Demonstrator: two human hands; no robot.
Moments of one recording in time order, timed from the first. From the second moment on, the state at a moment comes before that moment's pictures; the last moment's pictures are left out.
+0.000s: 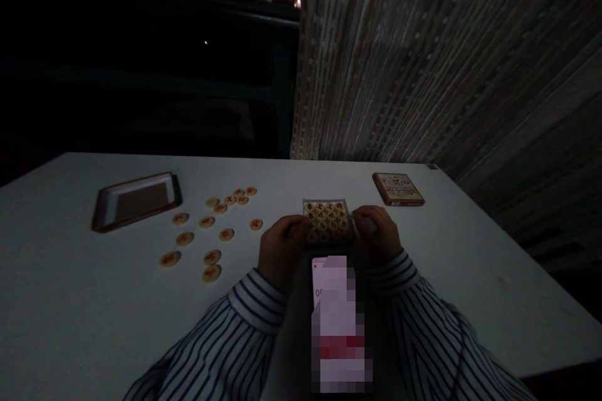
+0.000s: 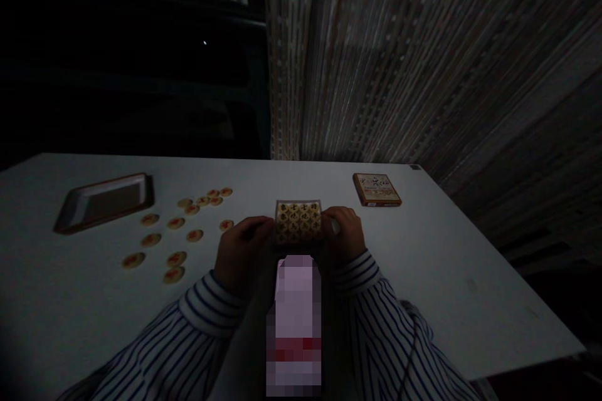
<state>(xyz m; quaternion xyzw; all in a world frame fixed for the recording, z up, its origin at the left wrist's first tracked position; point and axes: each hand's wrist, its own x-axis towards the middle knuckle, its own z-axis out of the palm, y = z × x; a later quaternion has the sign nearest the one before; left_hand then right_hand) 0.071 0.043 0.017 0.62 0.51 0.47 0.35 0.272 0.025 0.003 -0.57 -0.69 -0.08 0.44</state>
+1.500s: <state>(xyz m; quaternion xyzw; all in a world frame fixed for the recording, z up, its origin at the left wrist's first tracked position) -0.011 0.067 0.006 0.78 0.60 0.18 -0.05 0.178 0.059 0.061 -0.53 -0.83 -0.04 0.13</state>
